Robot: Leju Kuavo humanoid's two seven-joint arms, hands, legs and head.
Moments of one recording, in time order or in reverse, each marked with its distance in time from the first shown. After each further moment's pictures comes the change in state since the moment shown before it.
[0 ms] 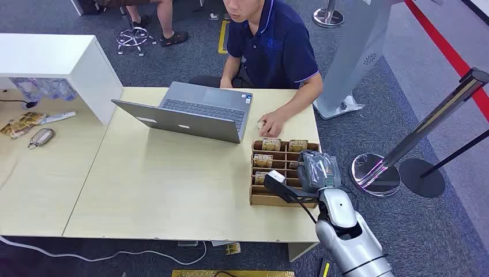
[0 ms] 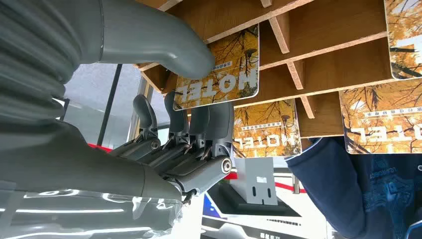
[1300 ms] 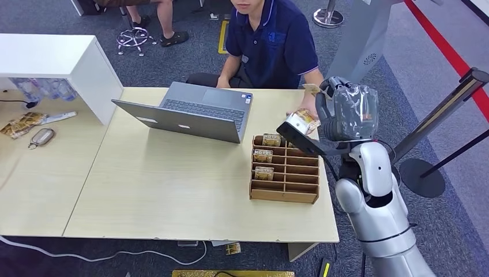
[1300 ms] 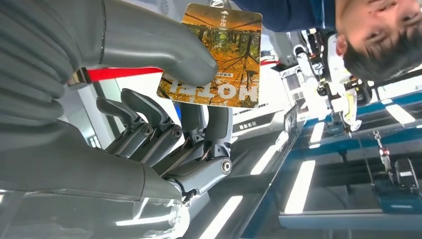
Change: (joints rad) left arm 0.000 0.006 -0.014 0.000 -0.051 -0.062 -0.005; right arm -0.197 -0.019 -0.082 -0.296 -0.032 -0.083 -0.093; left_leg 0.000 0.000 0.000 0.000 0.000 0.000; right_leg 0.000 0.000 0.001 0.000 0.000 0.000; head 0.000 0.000
